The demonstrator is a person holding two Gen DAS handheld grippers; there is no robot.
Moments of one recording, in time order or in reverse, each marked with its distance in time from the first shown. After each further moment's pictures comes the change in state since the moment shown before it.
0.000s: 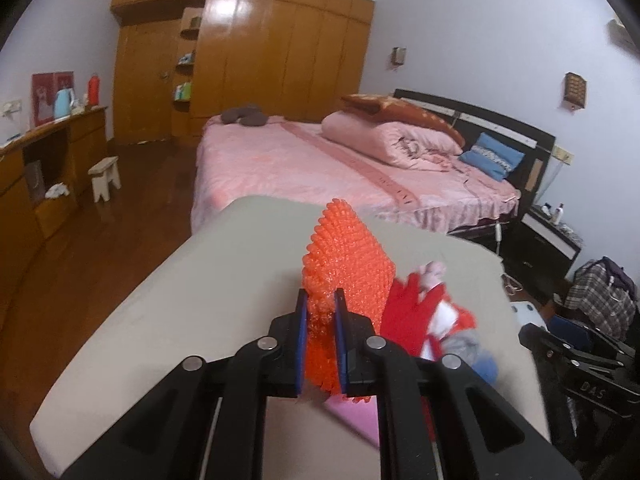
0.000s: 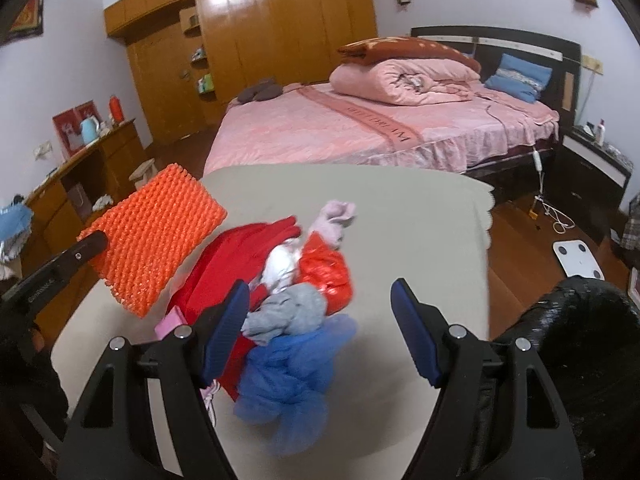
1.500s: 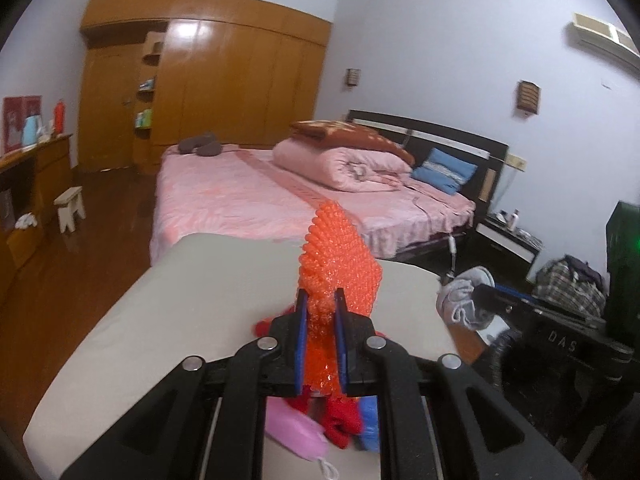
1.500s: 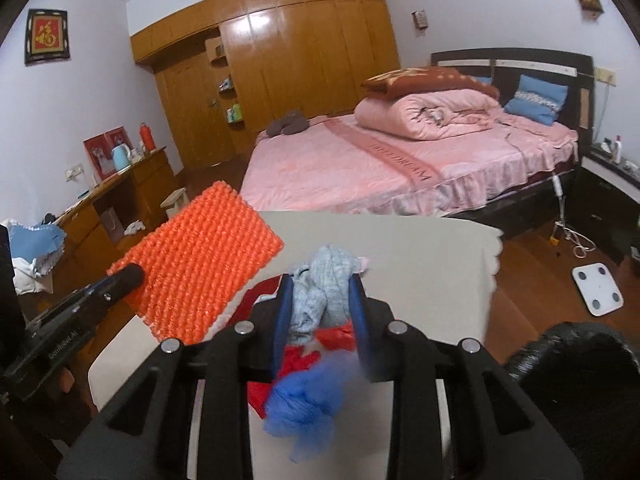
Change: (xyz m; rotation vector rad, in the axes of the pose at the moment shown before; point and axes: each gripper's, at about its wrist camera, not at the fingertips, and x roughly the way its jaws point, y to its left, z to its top) left arm -0.057 -0.066 0.019 0.086 -0.091 -0.162; right arm -0.074 -0.040 0.040 0.032 -0.129 0.099
